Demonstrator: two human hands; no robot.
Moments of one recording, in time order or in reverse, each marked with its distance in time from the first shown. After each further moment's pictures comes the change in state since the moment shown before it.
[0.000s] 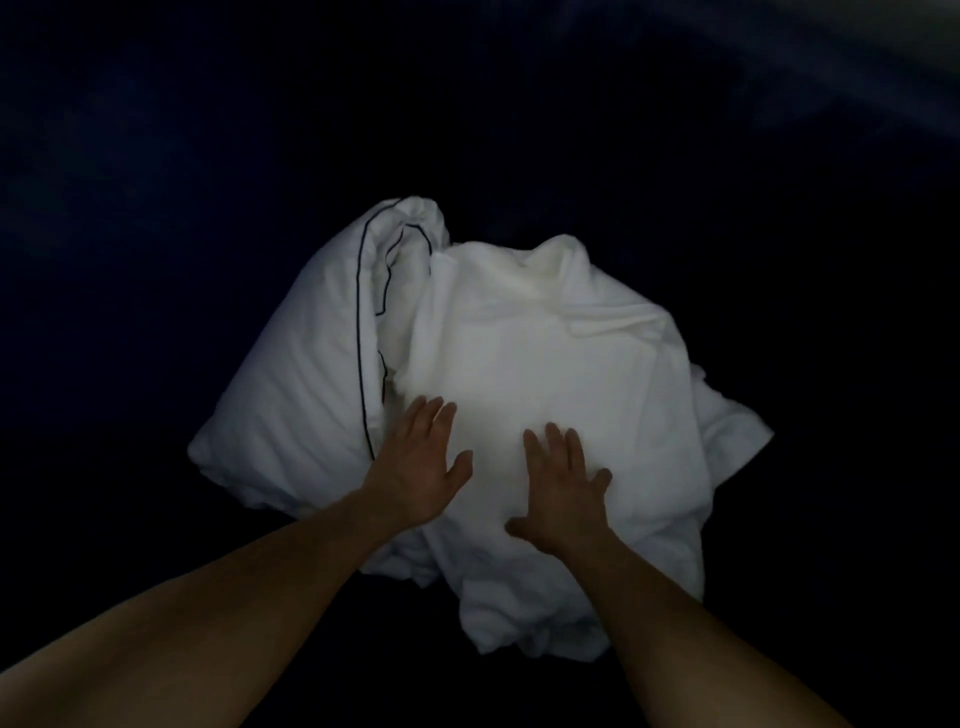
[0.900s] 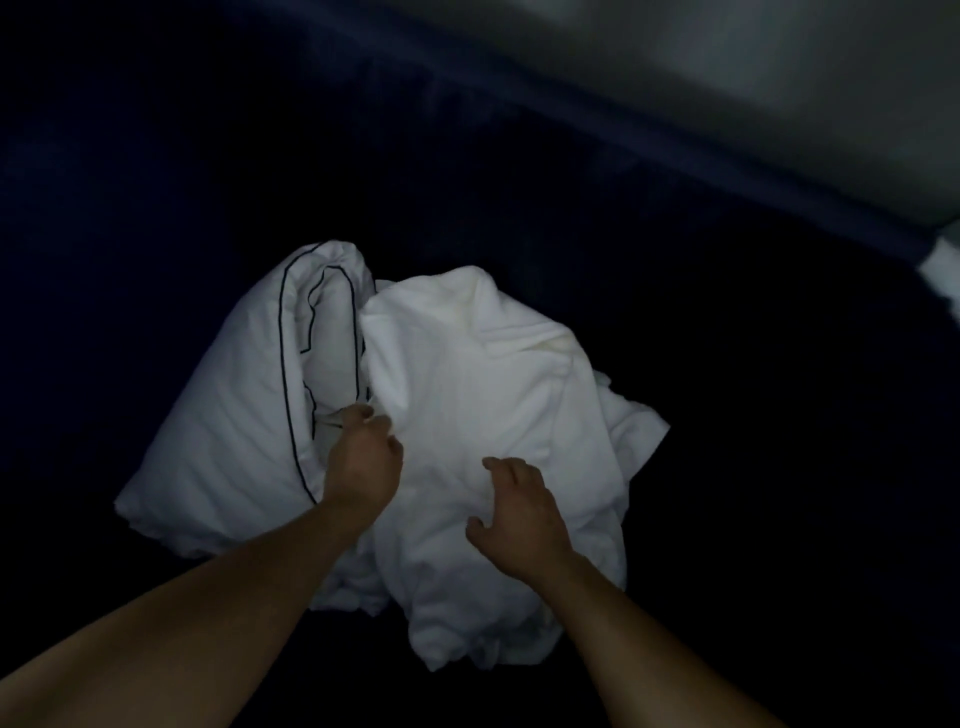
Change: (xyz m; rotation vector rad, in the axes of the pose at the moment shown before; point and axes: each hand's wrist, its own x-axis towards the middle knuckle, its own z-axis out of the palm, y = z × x) left_hand 0.014 0.055 -0.033 -0.232 0.261 -0.207; right_hand -0.060 0.027 -0.033 0.382 0.248 -0.102
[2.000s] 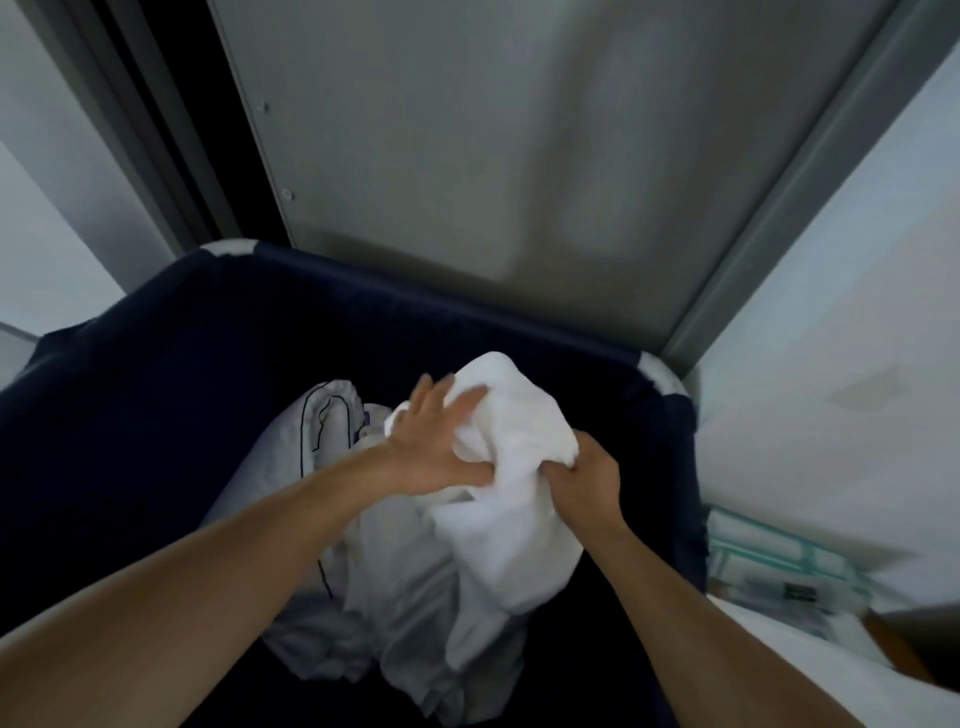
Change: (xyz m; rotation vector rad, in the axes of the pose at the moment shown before) left_hand -0.146 0.234 -0.191 0.164 -0.270 0.469; right_hand -0.173 -0.025 -0.229 0.501 0.679 0.005
